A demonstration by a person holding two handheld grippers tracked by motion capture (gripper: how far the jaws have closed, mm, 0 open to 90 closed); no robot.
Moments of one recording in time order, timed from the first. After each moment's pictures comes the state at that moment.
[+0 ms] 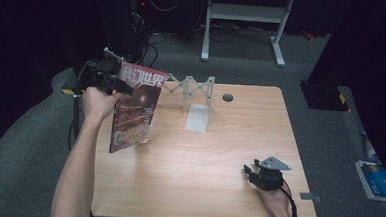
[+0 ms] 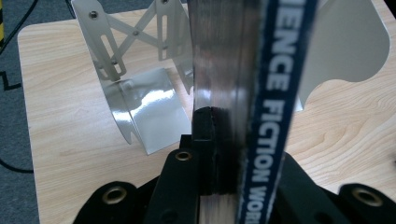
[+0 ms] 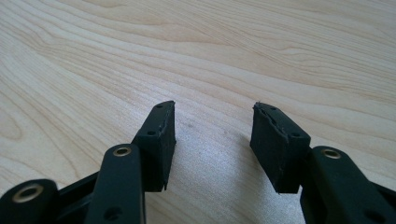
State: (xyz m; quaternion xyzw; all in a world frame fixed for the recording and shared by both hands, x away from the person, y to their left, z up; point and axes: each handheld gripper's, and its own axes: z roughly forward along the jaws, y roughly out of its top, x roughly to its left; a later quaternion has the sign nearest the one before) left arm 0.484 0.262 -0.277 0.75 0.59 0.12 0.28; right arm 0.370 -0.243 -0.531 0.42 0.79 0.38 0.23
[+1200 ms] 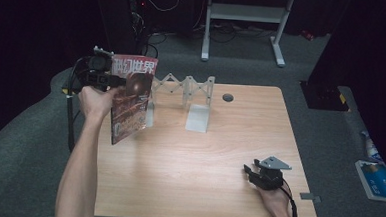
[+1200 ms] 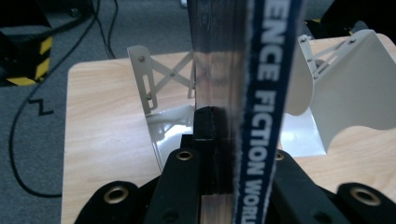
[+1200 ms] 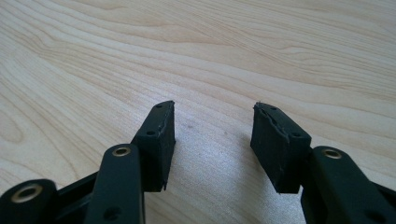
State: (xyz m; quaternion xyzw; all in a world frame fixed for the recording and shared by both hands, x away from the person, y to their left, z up) left arm 0.482 0.273 -0.276 0.70 0.60 0.21 0.32; right arm 0.372 -0.243 -0.532 0.43 0.79 0.38 0.22
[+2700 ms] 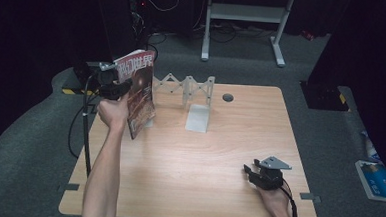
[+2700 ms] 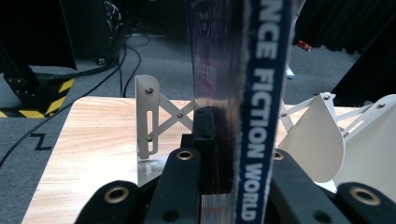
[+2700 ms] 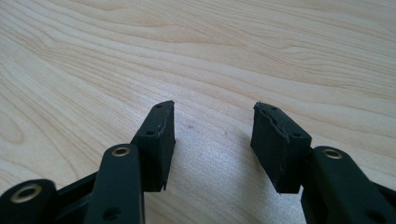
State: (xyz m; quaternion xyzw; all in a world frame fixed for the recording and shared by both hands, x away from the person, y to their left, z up) left arm 0.488 0.261 -0.338 0.60 0.62 0.29 0.41; right arm 0.372 -0.244 -0.532 0.43 0.79 0.38 0.22
